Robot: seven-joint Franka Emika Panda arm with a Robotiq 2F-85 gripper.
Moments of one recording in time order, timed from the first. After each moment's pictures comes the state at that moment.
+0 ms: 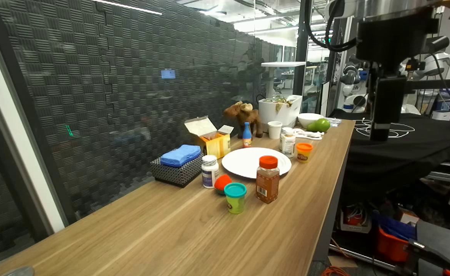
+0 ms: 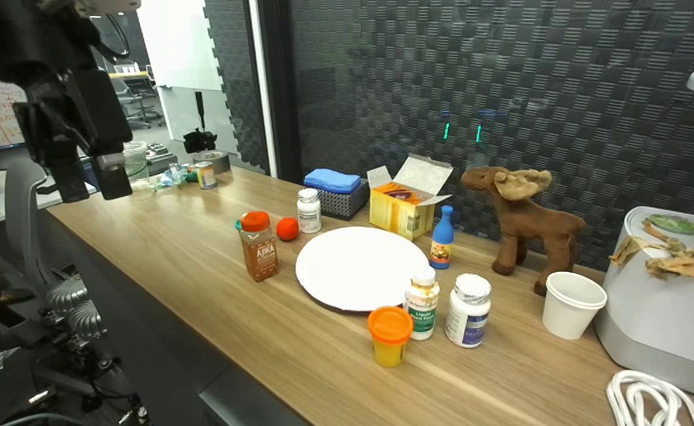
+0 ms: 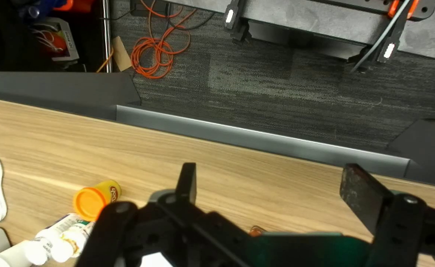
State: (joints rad) arm 0.05 -0.62 0.18 -2.61 -0.19 1.91 0.00
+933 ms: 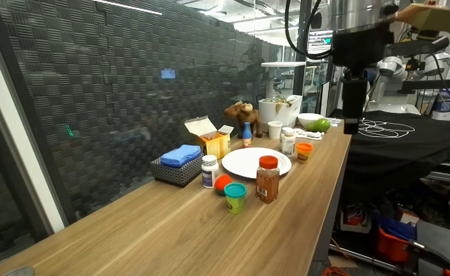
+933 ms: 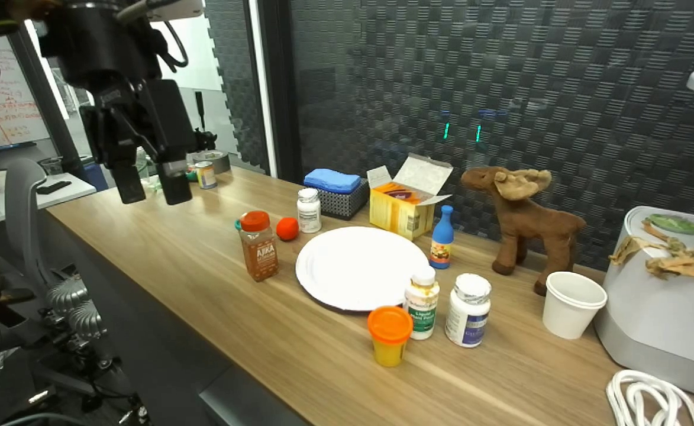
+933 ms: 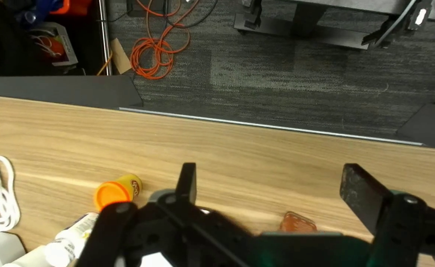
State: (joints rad) arm 0.03 -0.48 0.09 -2.52 -0.24 1.97 0.00
